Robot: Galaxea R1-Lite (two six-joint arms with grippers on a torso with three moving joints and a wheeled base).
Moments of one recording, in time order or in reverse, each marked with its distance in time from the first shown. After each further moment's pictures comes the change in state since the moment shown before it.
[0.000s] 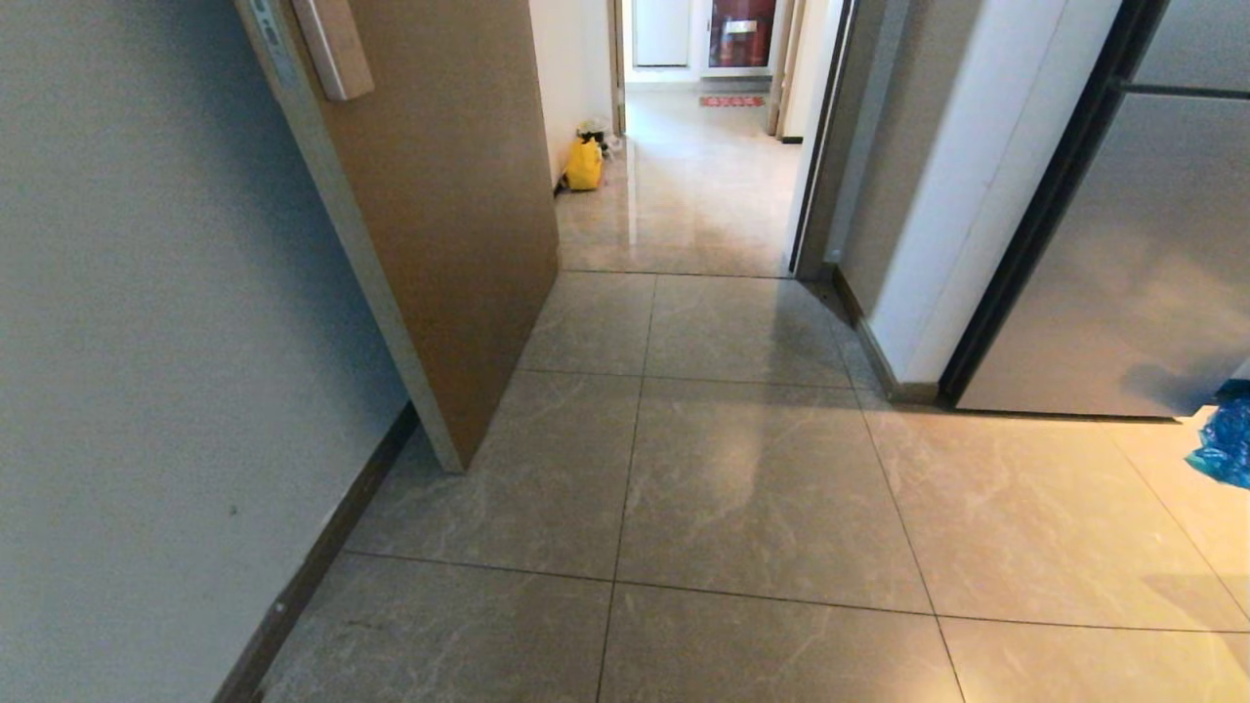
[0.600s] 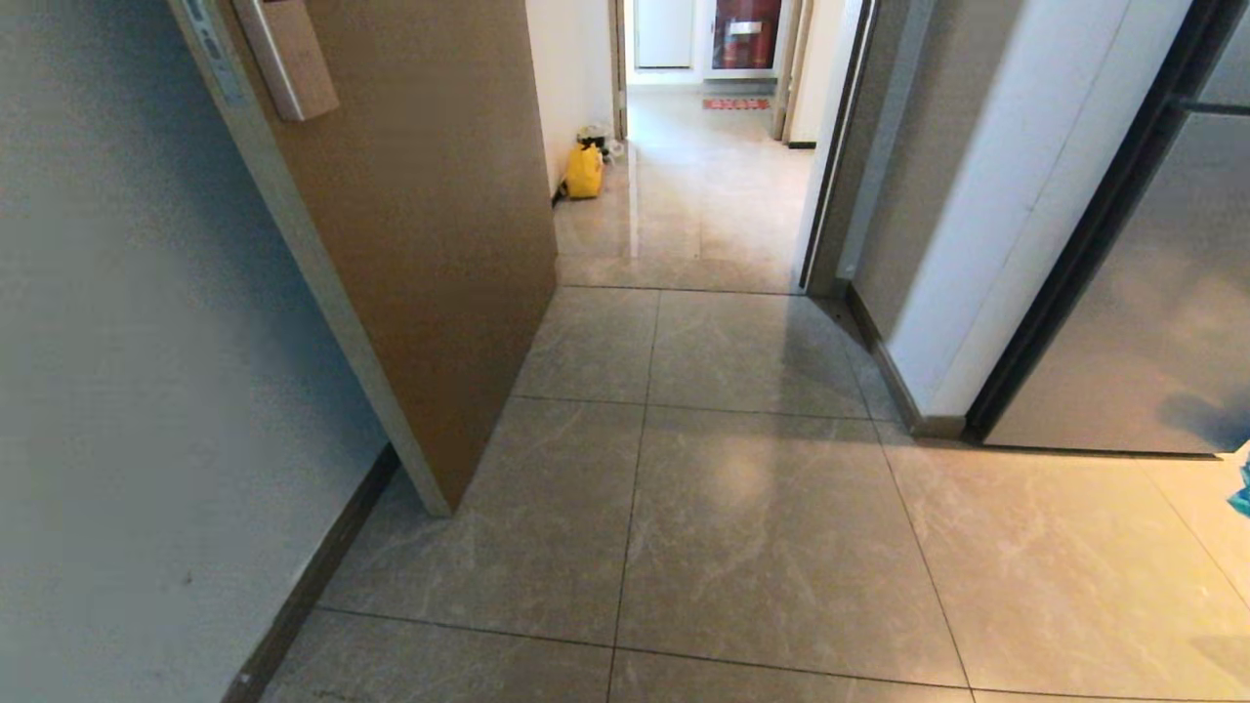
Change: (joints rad) left arm 0.000 0.000 0.000 0.000 0.000 0.000; right arm 0.000 0.000 0.000 0.000 0.000 0.006
